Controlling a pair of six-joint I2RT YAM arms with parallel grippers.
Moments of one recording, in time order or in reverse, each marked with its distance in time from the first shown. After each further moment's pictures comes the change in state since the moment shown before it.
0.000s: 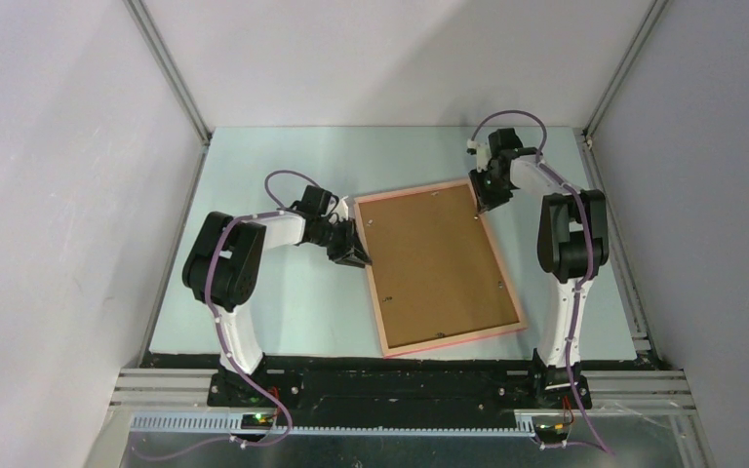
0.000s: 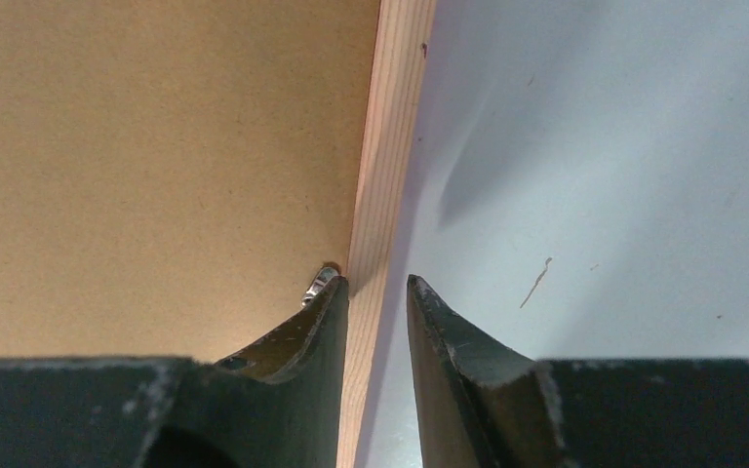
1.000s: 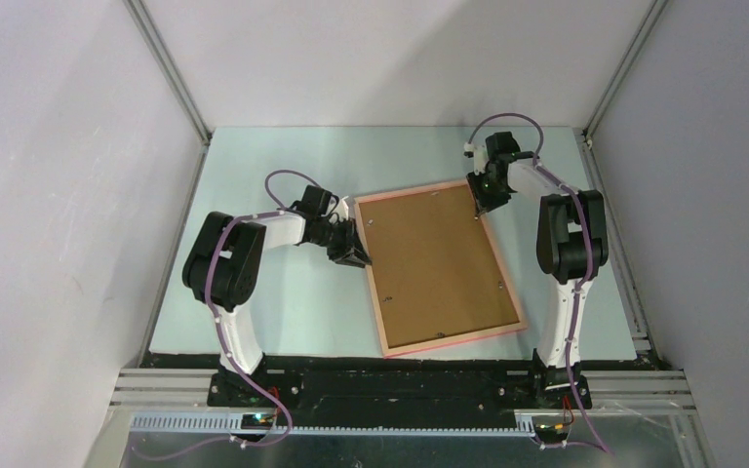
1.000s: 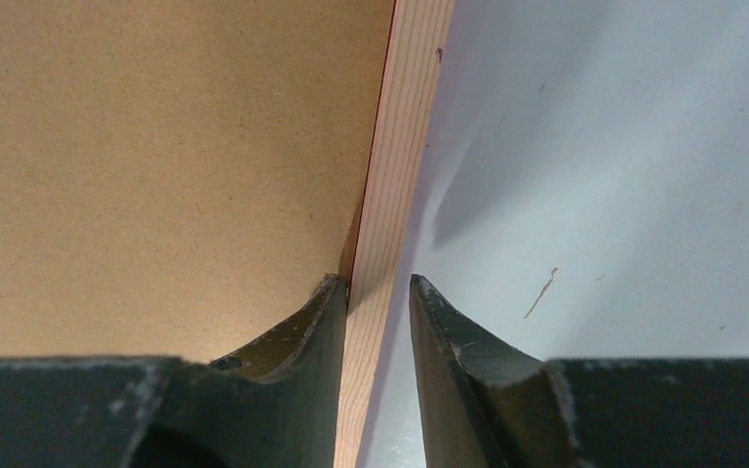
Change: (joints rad) left arm 0.000 0.000 0.000 0.000 0.000 0.006; right arm 0.013 0.002 -0.044 0.050 0.019 -0.011
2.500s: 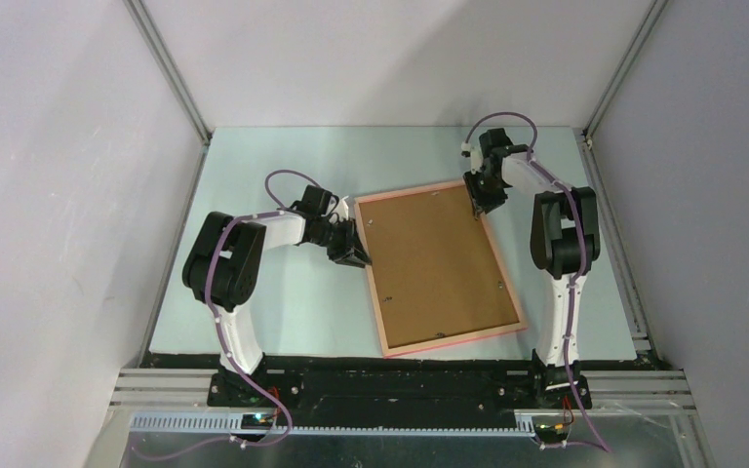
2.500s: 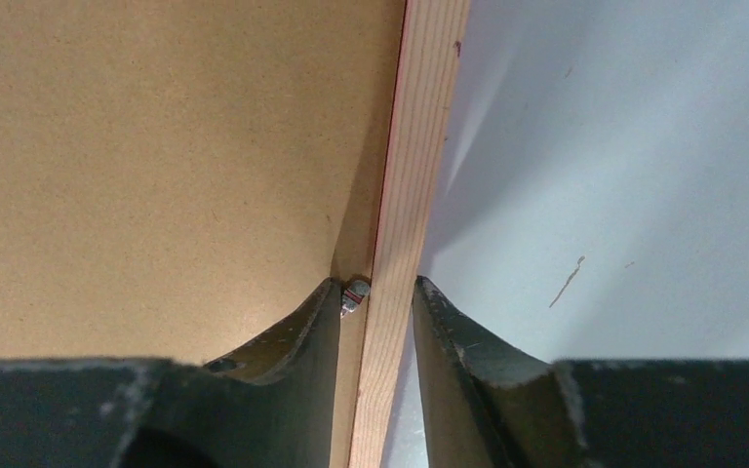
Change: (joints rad) left arm 0.000 0.000 0.000 0.000 0.000 0.002; right arm 0.020 0.061 0.109 -0.124 0.017 0.049
